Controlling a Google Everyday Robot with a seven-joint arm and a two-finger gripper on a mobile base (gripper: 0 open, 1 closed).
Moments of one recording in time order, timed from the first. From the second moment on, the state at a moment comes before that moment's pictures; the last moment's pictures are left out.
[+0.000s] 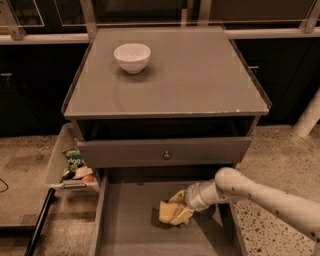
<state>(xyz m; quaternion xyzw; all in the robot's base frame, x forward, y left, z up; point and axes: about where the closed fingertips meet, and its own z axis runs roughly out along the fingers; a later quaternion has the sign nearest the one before) 0.508 -0.071 0.408 -0.61 0.68 0.29 0.29</state>
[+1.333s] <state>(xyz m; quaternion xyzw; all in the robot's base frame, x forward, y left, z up) 0.463 -0.126 0.593 -0.66 0.64 0.18 0.35</state>
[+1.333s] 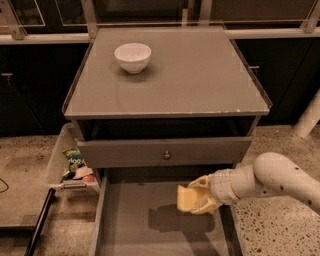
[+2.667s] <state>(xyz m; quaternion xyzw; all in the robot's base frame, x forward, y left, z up) 0.465 -0.124 0.713 -0.72 0.57 0.13 0.37</state>
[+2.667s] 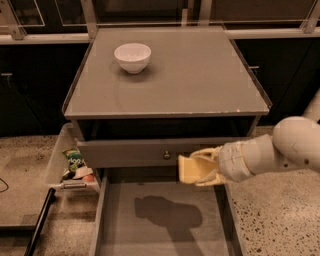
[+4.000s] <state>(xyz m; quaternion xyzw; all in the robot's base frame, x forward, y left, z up) 0.514 -0.109 0.903 -0.77 0.50 0.06 0.39</state>
